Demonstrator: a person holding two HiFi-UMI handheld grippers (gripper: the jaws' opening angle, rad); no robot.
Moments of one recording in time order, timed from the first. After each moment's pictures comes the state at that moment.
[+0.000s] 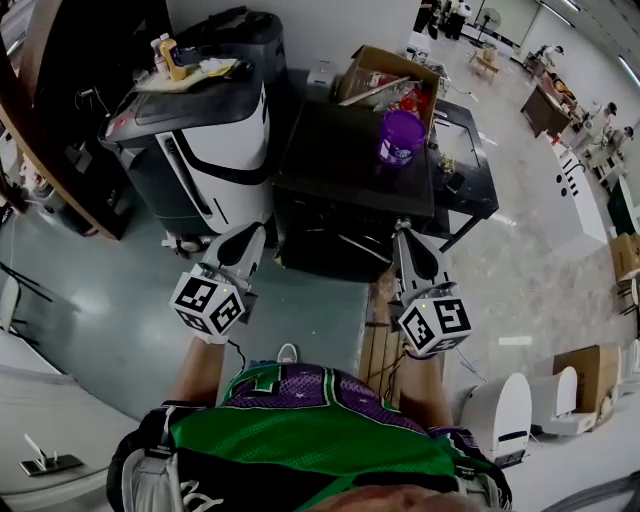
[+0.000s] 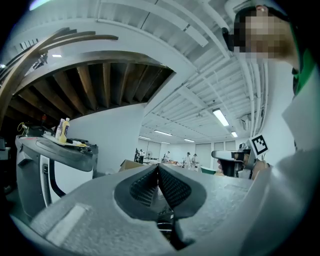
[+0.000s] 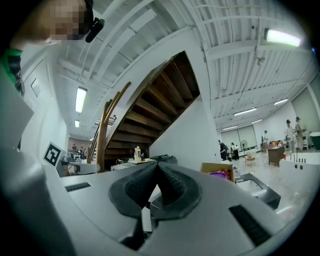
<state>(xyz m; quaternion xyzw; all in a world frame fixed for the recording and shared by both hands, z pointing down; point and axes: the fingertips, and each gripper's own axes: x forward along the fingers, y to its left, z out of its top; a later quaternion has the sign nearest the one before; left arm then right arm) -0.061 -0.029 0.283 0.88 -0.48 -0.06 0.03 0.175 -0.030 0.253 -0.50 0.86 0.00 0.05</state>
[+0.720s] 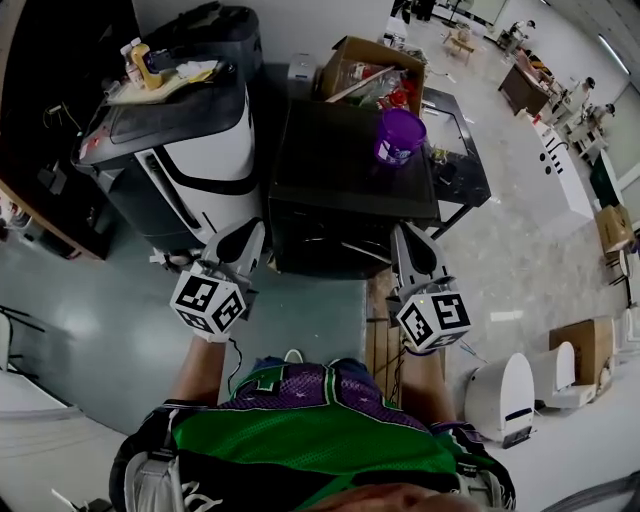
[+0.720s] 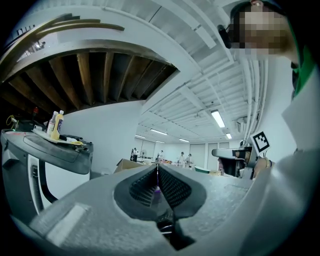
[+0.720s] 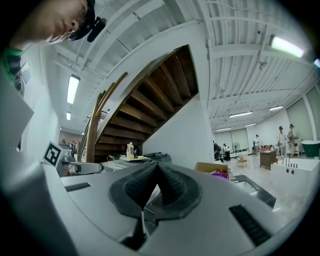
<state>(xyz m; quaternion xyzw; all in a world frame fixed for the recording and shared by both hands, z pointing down) -0.112 -0.121 0.294 0.90 -0.44 -0.06 0.04 0.113 -0.100 0.256 -0.54 0.84 0.00 0.03</state>
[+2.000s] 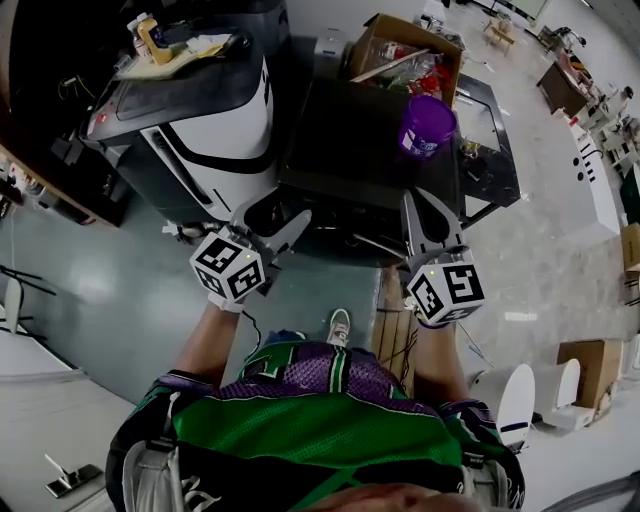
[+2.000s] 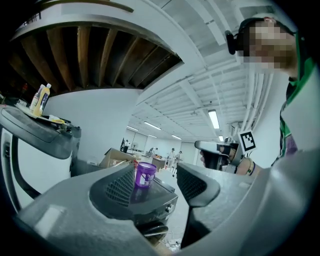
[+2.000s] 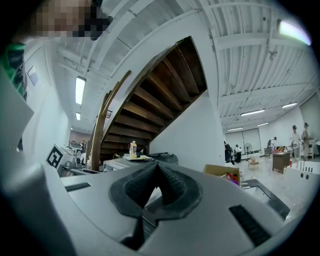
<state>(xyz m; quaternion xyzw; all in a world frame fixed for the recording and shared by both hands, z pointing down) -0.041 -0.187 0.330 0.92 -0.38 -0.05 0.09 0.129 -0.191 0.264 -0.49 0.87 0.02 0.02</state>
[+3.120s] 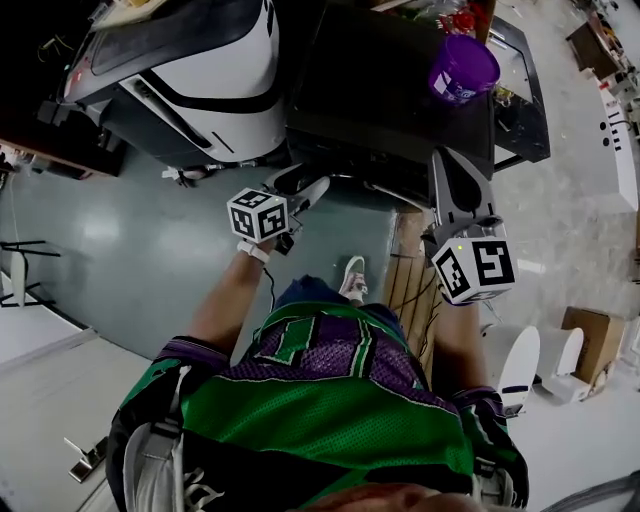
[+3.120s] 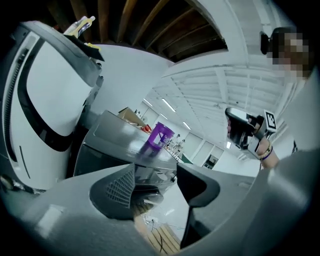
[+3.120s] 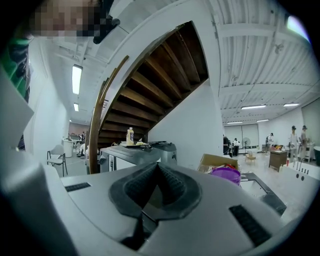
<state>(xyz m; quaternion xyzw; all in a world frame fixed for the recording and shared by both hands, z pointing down) -0.040 -0.260 0.555 0.88 -0.37 0.00 0.31 0.118 -0.248 0.326 -0.49 0.87 0.00 -0.04</state>
